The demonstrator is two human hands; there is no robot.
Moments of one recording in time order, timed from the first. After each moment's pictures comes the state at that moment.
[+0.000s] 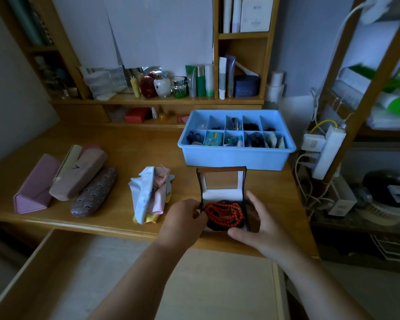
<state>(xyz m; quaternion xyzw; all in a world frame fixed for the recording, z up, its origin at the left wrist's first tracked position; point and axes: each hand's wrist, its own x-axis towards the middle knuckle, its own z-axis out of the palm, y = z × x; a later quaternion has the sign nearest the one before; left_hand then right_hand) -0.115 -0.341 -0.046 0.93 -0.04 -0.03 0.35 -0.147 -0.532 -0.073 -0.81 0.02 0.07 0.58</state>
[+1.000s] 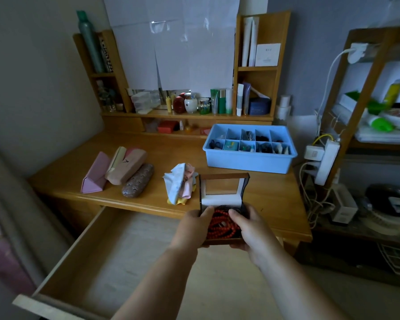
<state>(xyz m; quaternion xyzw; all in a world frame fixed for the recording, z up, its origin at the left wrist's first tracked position) -0.222 -0.328 -0.002 0.80 0.17 -0.08 0.57 -0.216 -0.457 -0.036 -0.66 0.12 0.09 0.73</state>
